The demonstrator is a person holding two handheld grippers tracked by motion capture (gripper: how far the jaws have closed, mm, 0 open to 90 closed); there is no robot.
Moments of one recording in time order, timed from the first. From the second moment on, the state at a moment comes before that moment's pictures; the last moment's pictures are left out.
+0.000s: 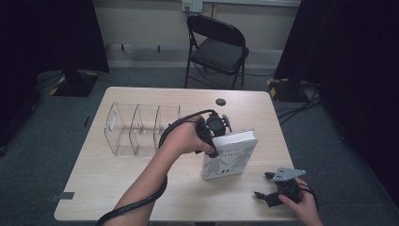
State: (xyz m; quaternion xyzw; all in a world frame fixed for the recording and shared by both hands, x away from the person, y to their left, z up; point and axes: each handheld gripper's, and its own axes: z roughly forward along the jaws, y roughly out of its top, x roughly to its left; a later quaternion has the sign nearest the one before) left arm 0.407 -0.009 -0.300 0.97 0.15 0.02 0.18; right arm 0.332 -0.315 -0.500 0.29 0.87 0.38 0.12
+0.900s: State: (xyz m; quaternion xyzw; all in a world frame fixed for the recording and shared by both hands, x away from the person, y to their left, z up) left arm 0.425 -0.037 -0.323 0.98 0.12 0.01 0.18; right arm 0.332 -0.315 -0.500 0.29 0.87 0.38 0.12
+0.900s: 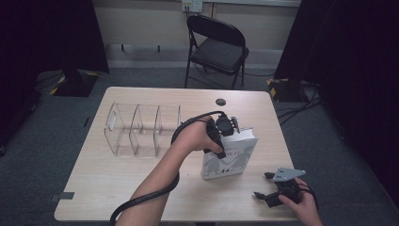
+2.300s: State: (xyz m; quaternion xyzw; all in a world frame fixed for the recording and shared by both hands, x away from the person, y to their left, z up) left arm 0.401 -0.044 -0.320 0.97 0.18 0.04 0.14; right arm 0.332 -0.315 -0.500 0.28 0.87 0.38 0.12
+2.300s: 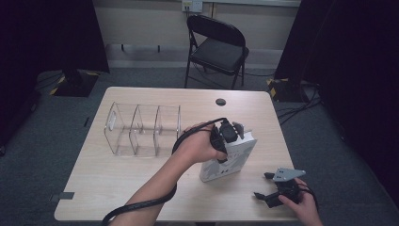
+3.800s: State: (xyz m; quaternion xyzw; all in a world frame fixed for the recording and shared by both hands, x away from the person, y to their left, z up) left arm 0.389 0.021 -0.319 0.96 0.25 0.03 0.12; right arm 0.332 -0.315 -0.500 0.28 0.87 0.38 0.12
